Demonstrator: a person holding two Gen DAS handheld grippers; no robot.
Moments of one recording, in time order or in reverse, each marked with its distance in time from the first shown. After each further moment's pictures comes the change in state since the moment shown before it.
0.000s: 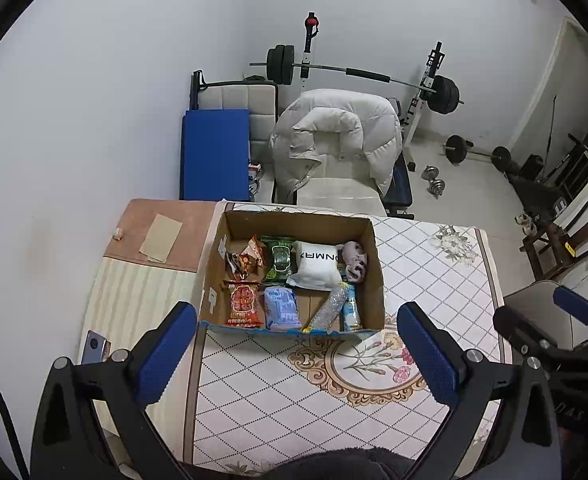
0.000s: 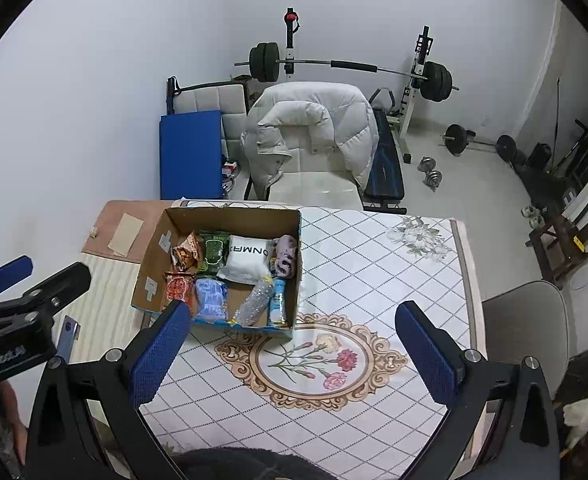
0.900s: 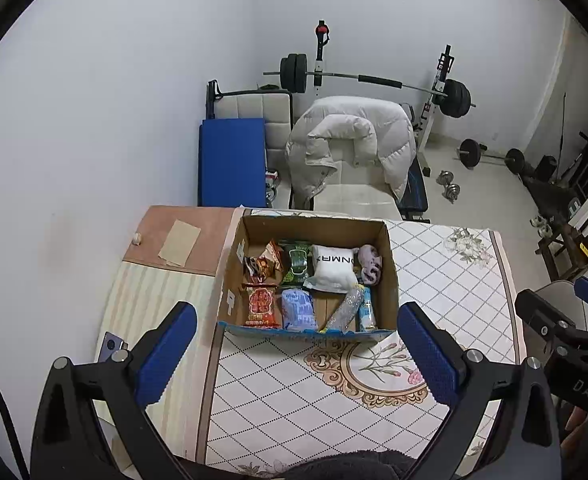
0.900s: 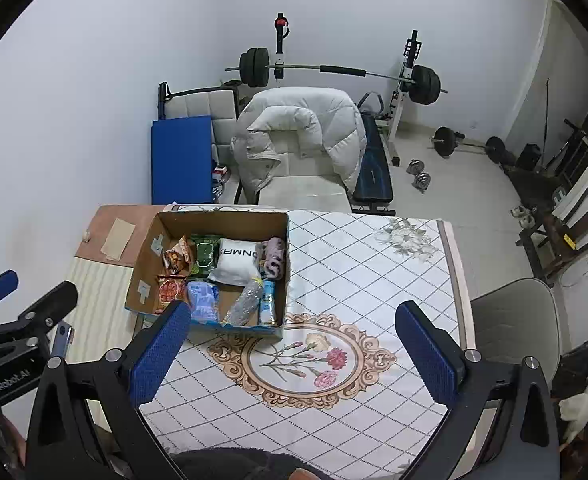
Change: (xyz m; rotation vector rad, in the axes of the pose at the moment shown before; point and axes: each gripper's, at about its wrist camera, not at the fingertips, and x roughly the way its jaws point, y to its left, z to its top) left arm -0.011 -0.004 -0.012 0.000 -0.046 0.070; right arm -0.010 -0.005 0.000 0.004 -0.024 -0.047
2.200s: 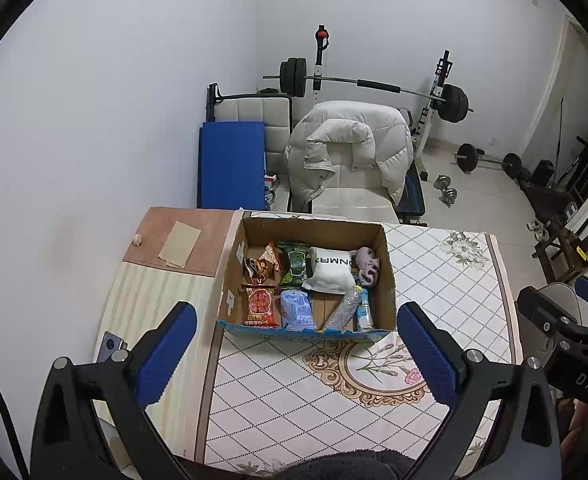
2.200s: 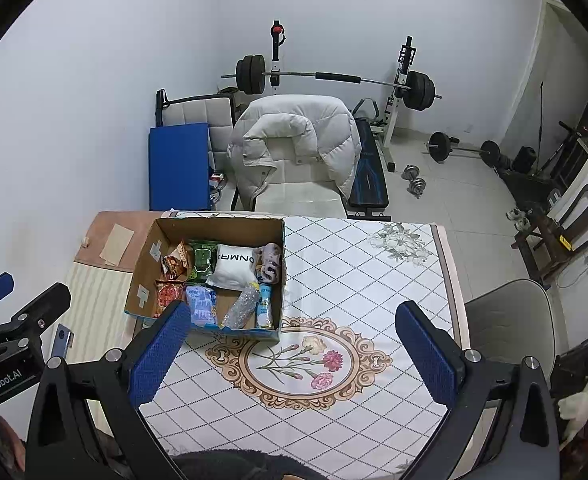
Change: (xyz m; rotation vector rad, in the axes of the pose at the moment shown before) left arm -0.013 0.005 0.001 -0.009 -0.004 -0.012; right arm -0.012 -0.003 -0.004 -0.003 -0.017 -0.005
